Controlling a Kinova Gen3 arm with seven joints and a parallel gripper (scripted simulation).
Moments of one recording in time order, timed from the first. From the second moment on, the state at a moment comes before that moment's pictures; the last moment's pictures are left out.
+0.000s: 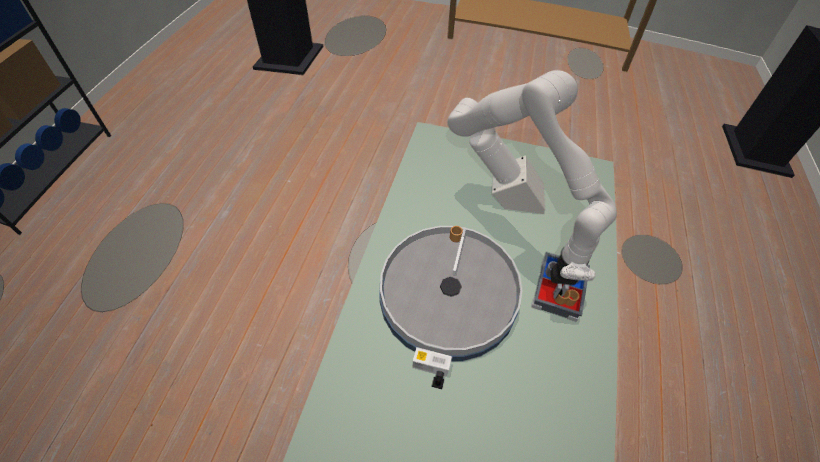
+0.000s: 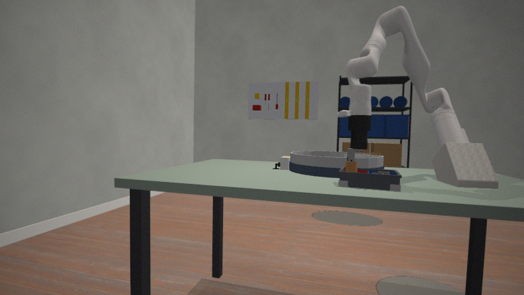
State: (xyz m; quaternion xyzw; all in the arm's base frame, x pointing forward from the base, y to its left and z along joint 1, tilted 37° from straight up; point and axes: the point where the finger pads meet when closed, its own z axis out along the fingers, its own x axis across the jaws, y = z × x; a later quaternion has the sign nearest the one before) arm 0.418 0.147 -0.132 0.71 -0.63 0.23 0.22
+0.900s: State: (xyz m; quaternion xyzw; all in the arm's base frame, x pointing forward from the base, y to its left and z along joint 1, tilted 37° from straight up) arm 0.419 0.139 -0.143 0.71 -0.63 0.23 0.22
